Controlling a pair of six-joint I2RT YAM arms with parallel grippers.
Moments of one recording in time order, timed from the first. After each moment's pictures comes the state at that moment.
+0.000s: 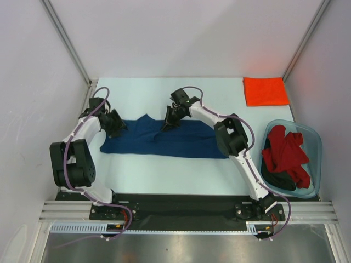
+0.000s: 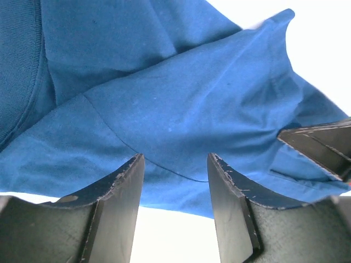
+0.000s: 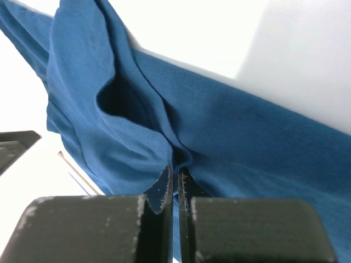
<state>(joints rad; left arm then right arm) 0.13 1.61 1.08 -0.54 0.23 -0.51 0.63 2.53 2.15 -0.61 -0.52 0.79</state>
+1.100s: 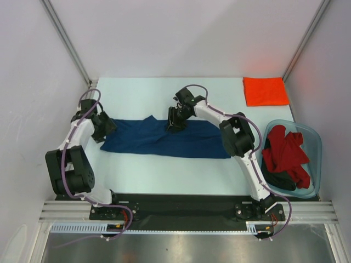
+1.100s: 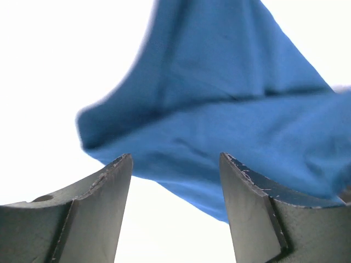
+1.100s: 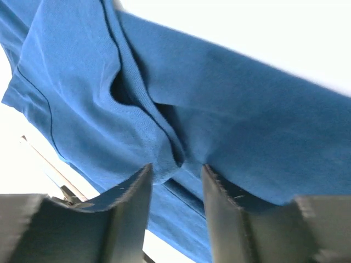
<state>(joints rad) 0.19 1.53 1.07 -0.61 0.01 -0.49 0.60 2.41 2.00 -0.64 -0.48 0.62</state>
